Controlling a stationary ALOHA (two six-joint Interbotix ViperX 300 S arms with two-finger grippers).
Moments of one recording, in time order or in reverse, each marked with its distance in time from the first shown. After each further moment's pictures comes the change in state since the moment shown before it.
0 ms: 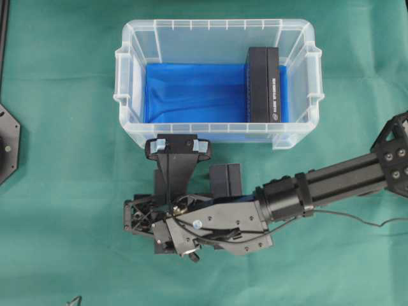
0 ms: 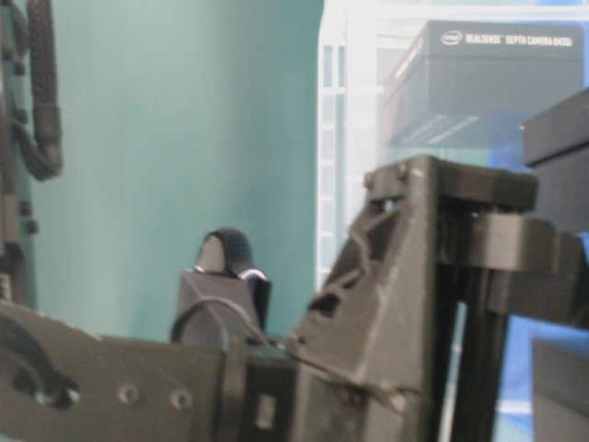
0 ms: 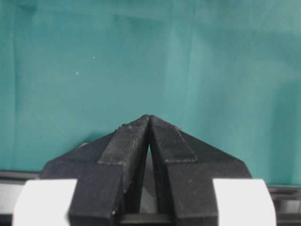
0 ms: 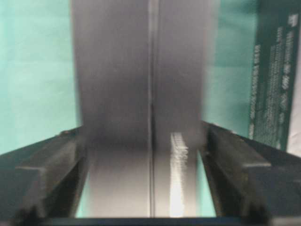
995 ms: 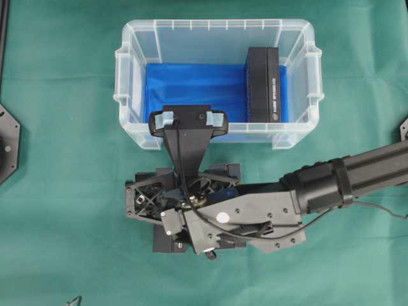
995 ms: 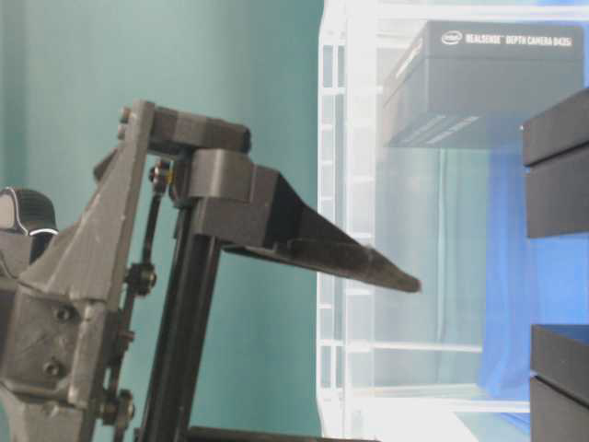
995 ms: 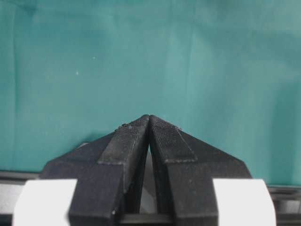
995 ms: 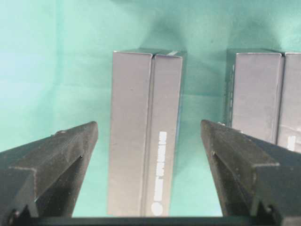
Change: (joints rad) left arm 0.000 -0.002 0.002 0.000 0.002 0.000; right arm 0.000 -0.129 -0.054 -0.117 0.187 -0.077
